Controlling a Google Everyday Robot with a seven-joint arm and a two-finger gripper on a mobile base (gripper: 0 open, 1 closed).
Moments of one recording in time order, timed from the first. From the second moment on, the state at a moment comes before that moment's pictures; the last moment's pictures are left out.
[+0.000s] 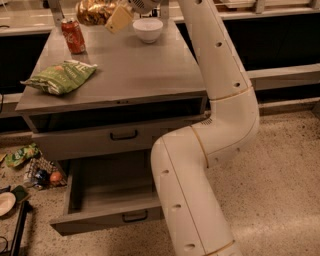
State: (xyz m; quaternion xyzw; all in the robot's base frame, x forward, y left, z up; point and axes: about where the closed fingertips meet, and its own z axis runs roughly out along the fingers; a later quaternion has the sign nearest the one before) arm 0.777 0.096 1.019 -0.54 0.70 0.10 0.46
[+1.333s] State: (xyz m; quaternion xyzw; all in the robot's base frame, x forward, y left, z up) arm 0.911 0.126 1.091 -0.54 0.53 -0.05 0.65
